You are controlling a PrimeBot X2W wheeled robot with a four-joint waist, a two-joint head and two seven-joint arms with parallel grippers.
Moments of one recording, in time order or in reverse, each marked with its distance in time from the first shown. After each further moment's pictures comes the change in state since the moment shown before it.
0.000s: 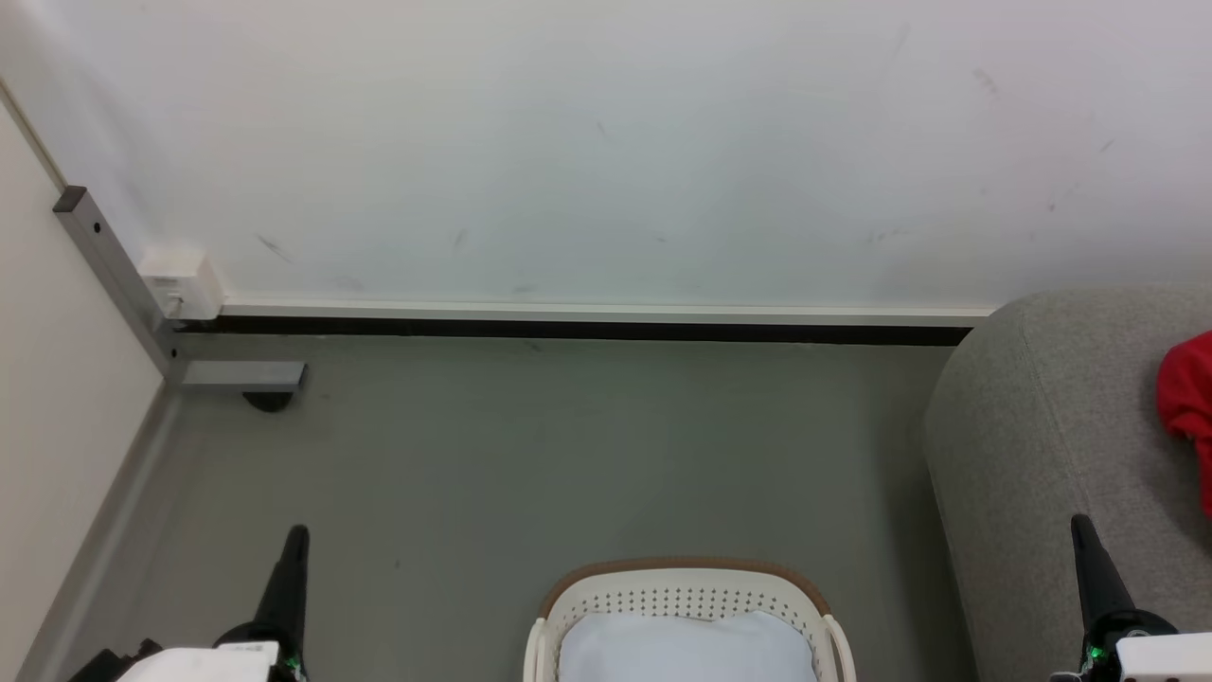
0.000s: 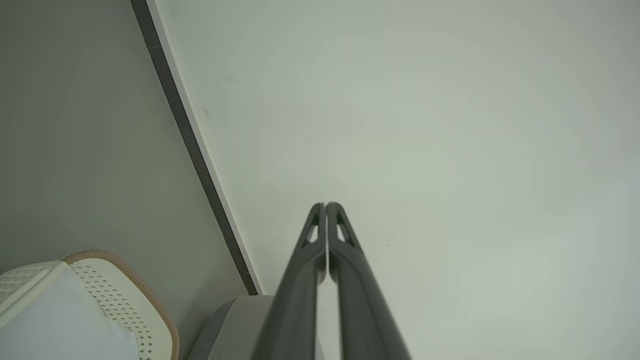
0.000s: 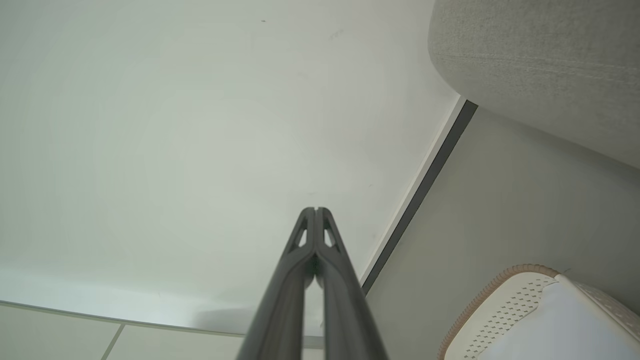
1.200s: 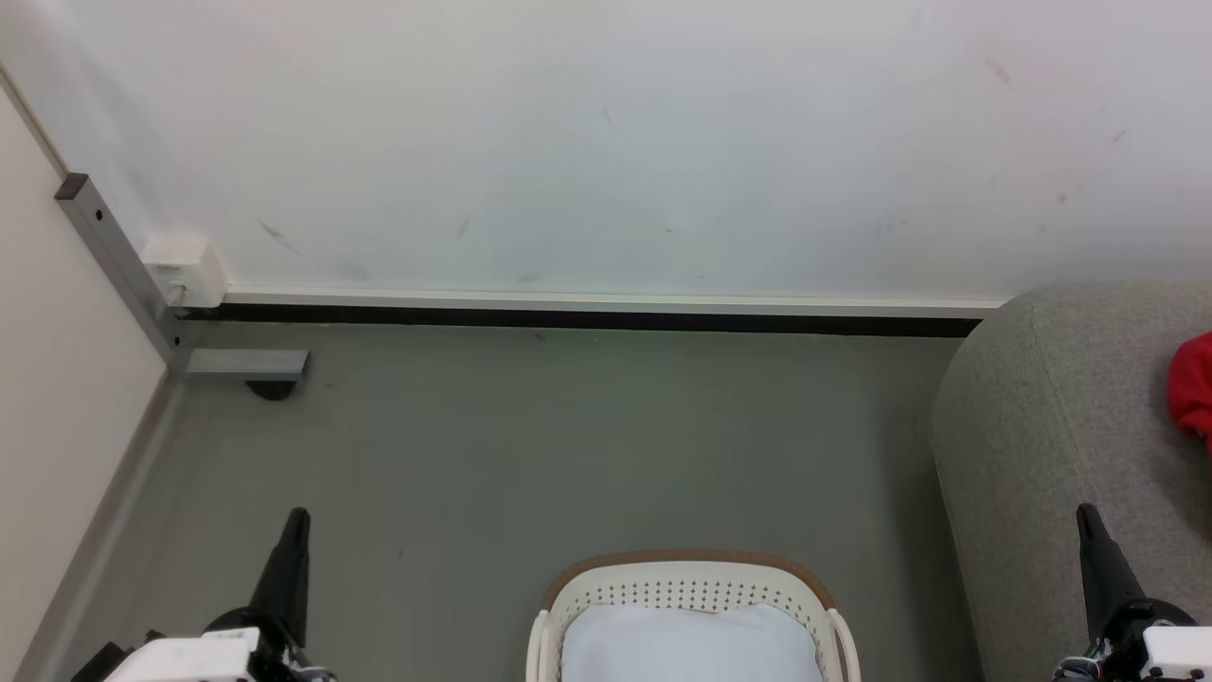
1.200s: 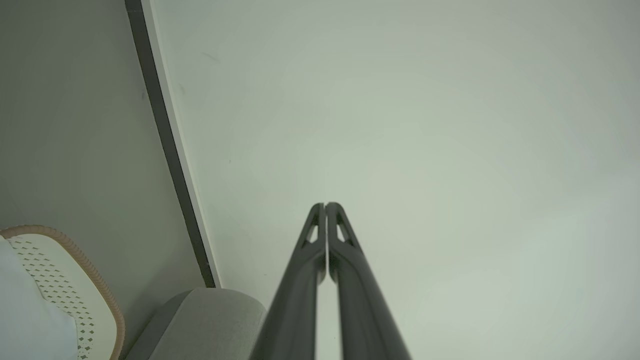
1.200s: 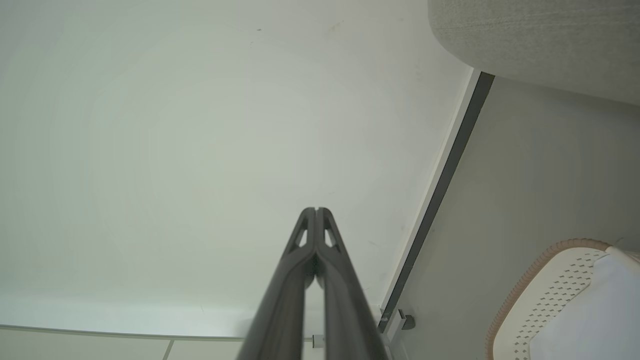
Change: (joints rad) left arm -0.025 0.001 0.006 -0.001 -0.176 -0.003 0.045; right arm -0.019 0.007 -0.028 0.000 0.165 0.000 0.045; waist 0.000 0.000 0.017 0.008
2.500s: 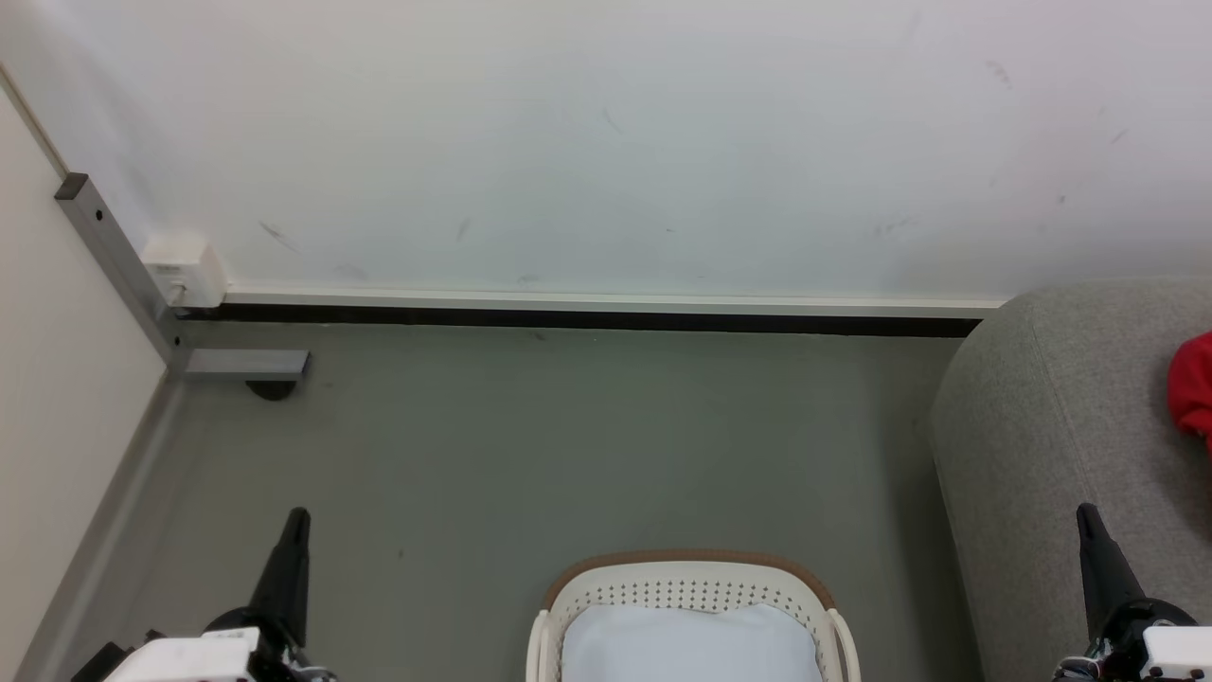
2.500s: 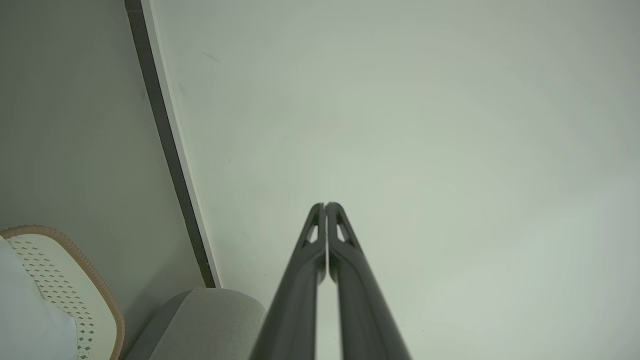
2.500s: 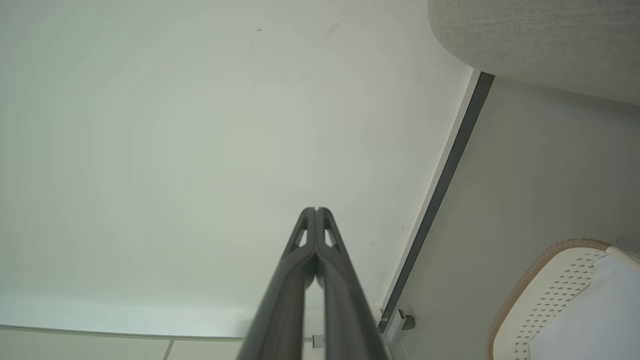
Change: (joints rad) left arm 0.000 0.000 0.000 0.000 0.000 0.000 0.000; right arm 0.000 0.000 0.000 0.000 0.000 0.000 0.000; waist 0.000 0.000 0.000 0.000
